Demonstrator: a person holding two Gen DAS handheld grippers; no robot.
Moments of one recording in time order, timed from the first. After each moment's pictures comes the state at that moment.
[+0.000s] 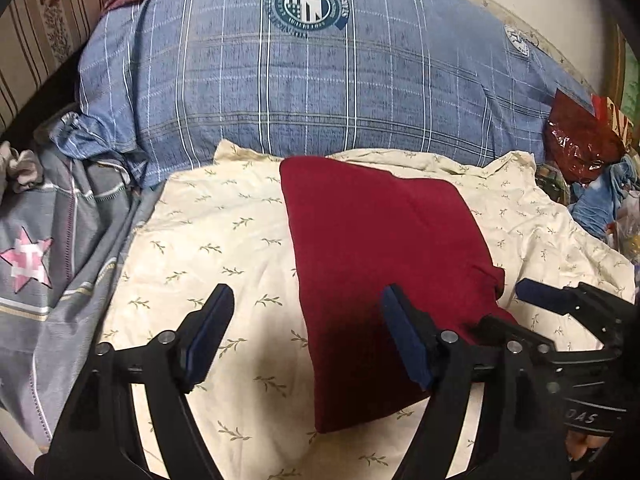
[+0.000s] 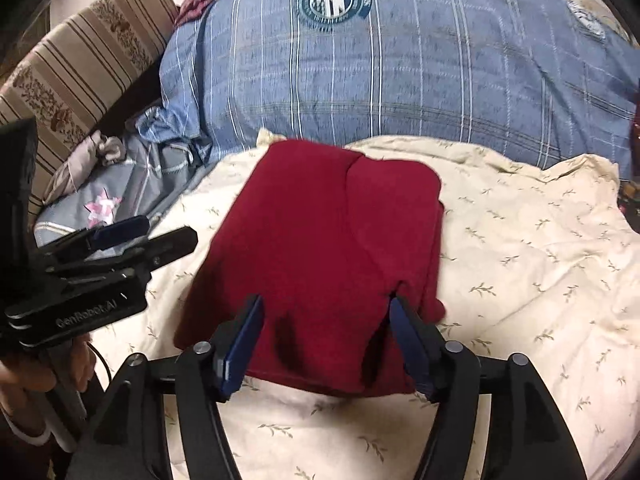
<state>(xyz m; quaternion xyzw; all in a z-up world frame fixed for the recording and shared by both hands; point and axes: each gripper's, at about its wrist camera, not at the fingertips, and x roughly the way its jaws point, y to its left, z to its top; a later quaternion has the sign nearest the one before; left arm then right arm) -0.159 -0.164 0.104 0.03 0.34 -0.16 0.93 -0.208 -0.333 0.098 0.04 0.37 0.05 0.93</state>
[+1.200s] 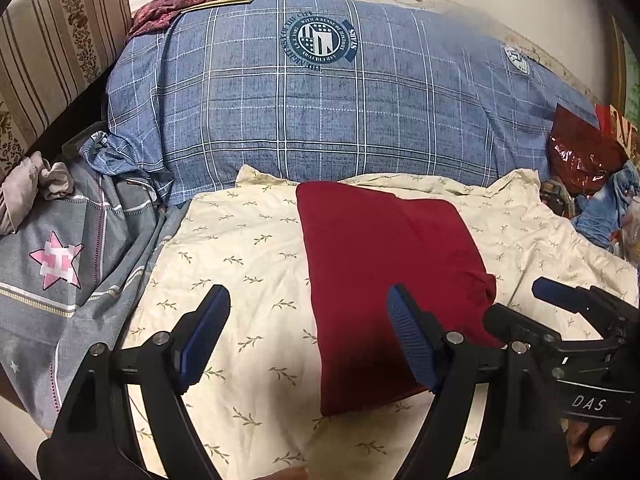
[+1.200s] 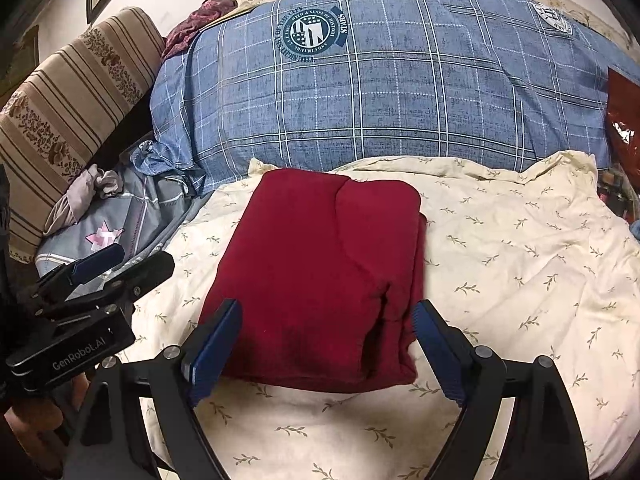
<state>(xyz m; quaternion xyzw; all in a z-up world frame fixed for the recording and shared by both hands) -0.189 -0.161 0.115 0.03 0.29 -0.13 0.95 -0.222 -0.333 0.109 0.07 0.34 0.02 0.94</state>
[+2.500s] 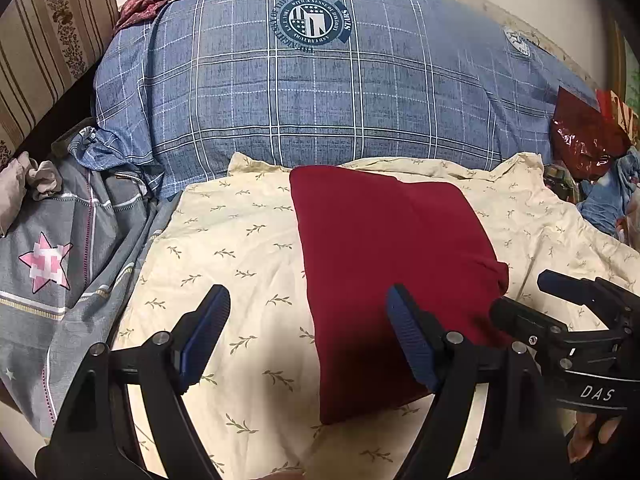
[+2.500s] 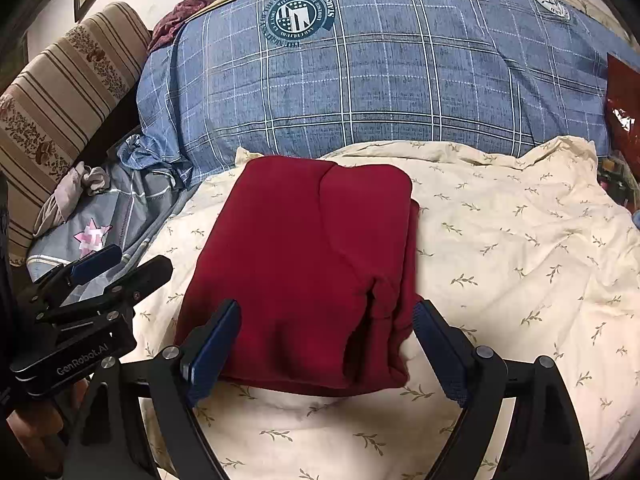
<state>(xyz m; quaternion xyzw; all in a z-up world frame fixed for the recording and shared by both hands) -0.175 -0.172 0.102 0.05 0.31 -0.13 0.94 -0.209 -0.343 0.097 0.08 0.36 0.01 0.93</state>
